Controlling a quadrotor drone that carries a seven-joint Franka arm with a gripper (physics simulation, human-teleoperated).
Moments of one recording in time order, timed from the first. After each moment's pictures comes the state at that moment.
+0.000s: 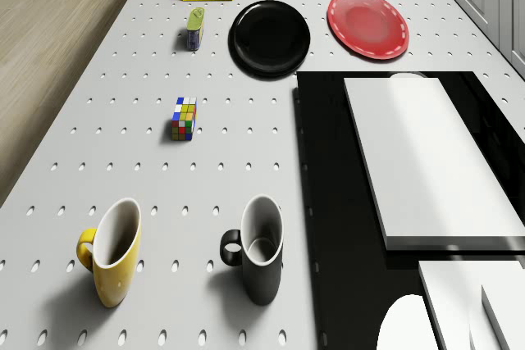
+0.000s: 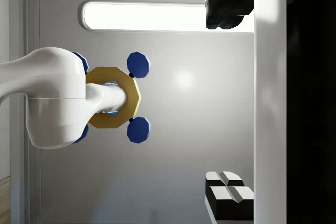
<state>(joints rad) -0.01 -0.71 0.01 -2.05 0.00 1.37 0.78</state>
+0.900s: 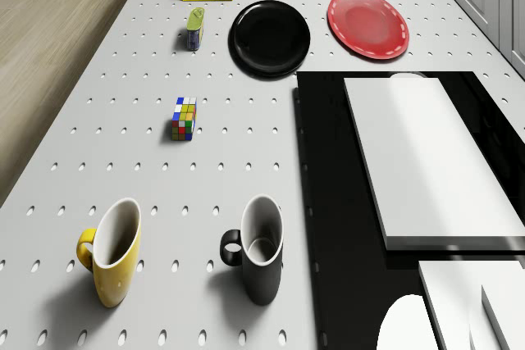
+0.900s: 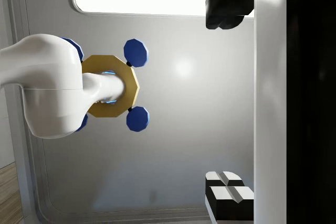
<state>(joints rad) -0.03 -0.72 0.07 -2.06 -0.09 1.39 0.79</state>
